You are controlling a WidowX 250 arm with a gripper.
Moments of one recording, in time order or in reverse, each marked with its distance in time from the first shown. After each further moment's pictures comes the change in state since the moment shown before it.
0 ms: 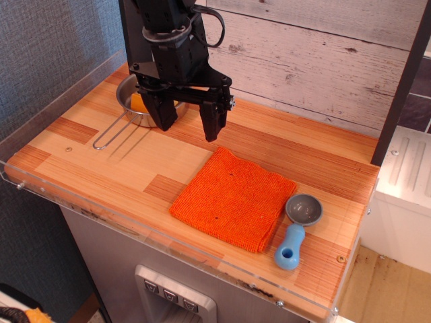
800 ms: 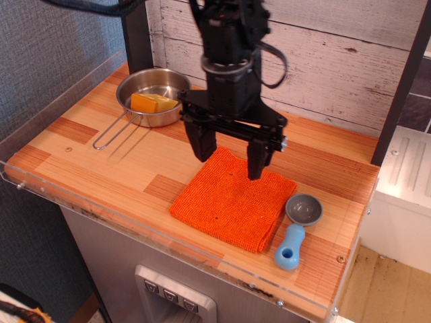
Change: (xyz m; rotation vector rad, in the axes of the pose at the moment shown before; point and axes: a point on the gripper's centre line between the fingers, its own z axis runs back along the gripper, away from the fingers) arm -0.024 -0.069 -0.007 0.032 0.066 -0.109
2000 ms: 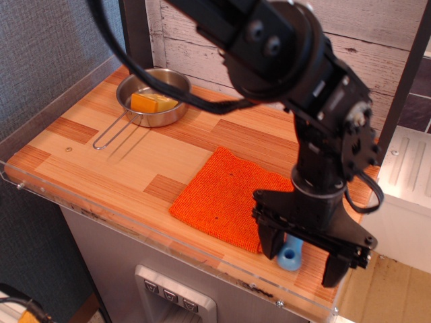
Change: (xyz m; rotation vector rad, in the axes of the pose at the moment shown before) arm -0.035 -0.086 -0.062 0.003 0.042 -0.019
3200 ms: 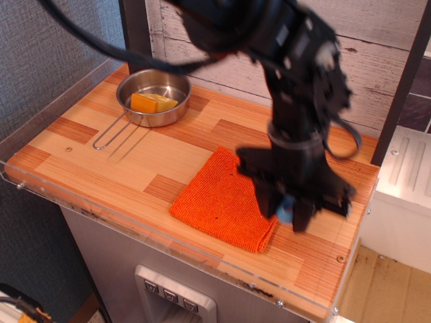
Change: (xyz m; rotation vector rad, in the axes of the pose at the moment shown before) arm 0.022 0.034 0.040 -0.021 -0.087 -0.023
